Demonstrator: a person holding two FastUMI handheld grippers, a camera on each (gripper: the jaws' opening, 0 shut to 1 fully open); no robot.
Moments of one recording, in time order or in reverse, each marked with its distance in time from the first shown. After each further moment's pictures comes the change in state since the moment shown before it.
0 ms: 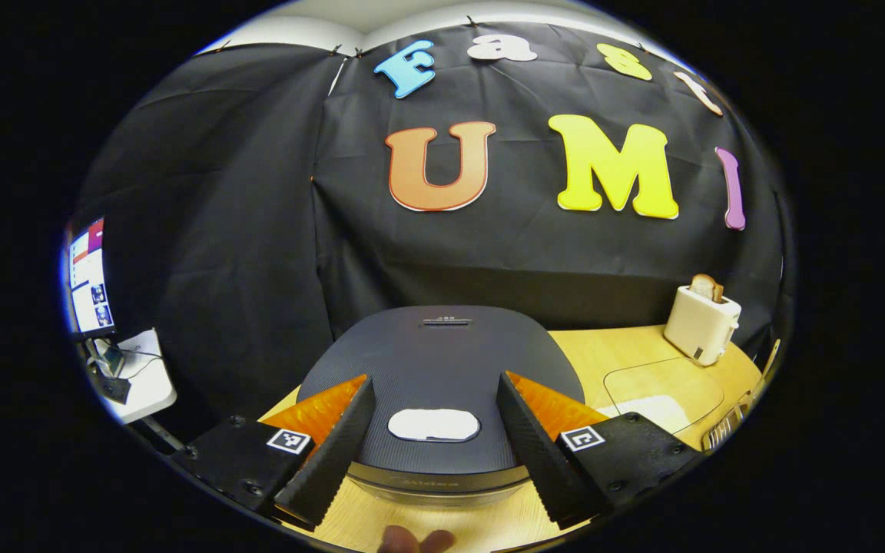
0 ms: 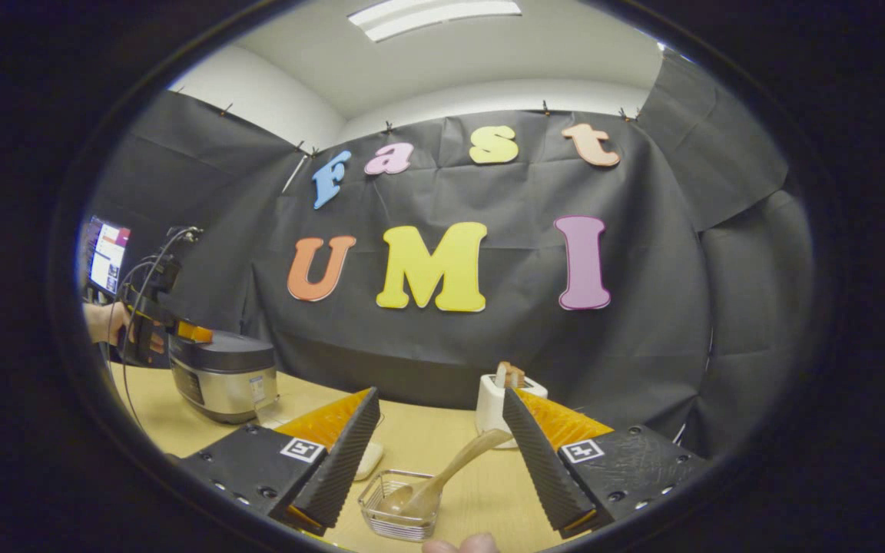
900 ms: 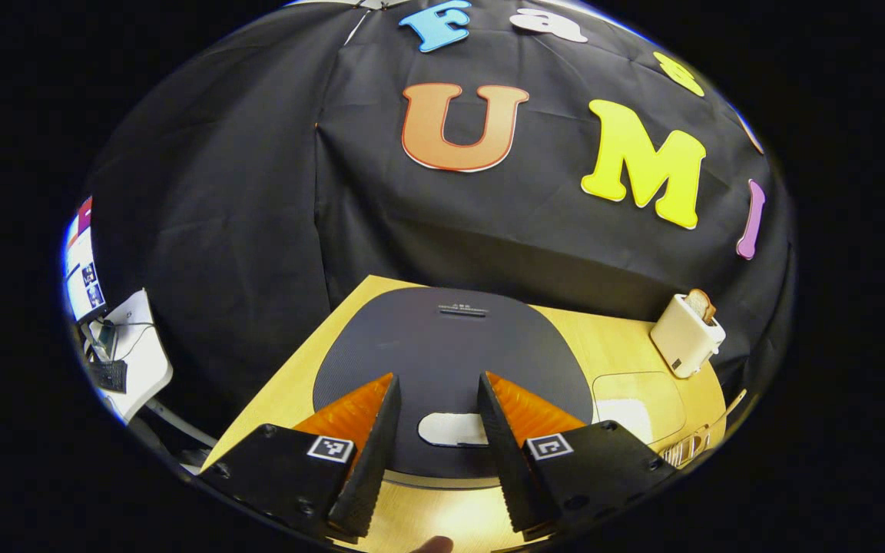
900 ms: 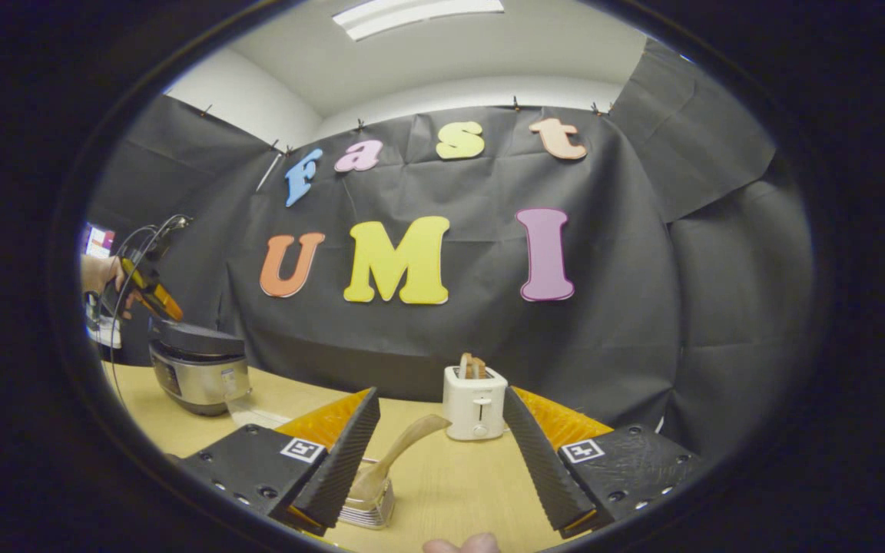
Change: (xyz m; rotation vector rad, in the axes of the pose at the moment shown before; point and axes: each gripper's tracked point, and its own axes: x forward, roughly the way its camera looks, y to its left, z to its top) left arm 0.008 0.008 0.003 -0.132 0.265 -0.060; right arm -0.018 -0.060 -0.013 0.023 0.012 -0.096
